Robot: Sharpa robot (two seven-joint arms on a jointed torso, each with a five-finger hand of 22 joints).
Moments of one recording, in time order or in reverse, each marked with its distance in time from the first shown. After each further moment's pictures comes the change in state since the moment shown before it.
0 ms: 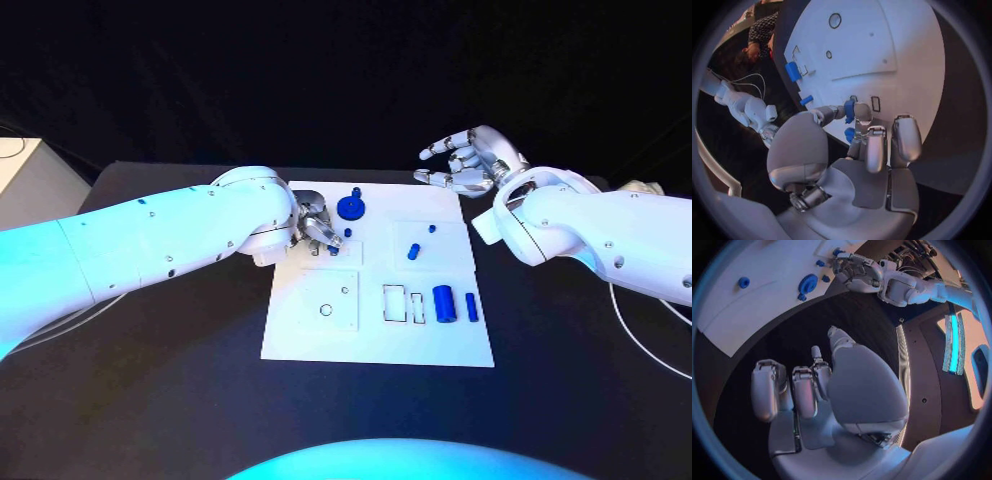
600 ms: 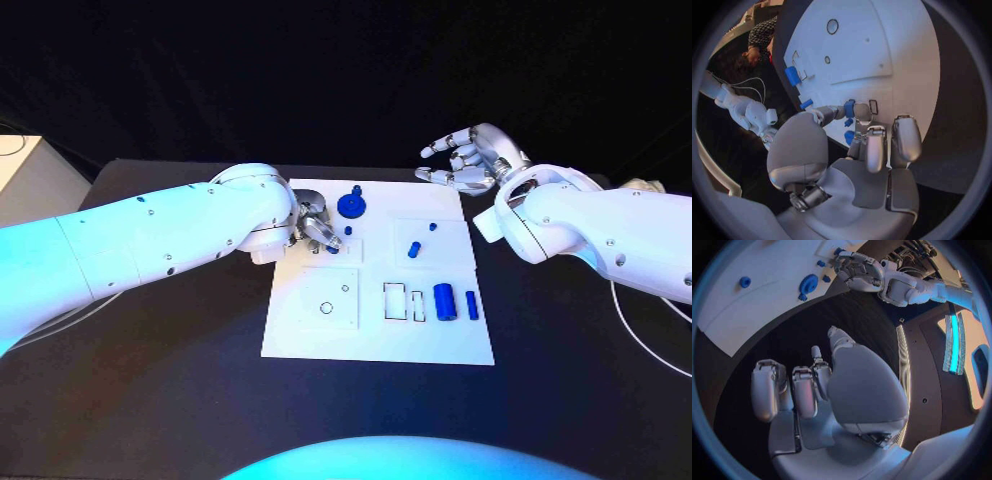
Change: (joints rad) left arm 0.000 -0.005 0.001 0.004 -0.017 0.037 0.000; left_hand 0.000 0.000 0.000 0.000 0.011 0.003 0.004 0.003 0.057 0.001 0.002 0.000 -0.002 -0.004 -0.003 0.000 0.000 0.000 0.000 0.000 0.004 0.002; right arm 0.000 0.001 0.000 -0.003 0.000 0.003 -0.001; right_hand 0.000 0.000 0.000 0.000 0.000 0.000 0.000 0.000 0.001 0.000 0.000 0.000 0.000 0.000 0.000 0.000 0.000 0.000 0.000 0.000 0.000 0.001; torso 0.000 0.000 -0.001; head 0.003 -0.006
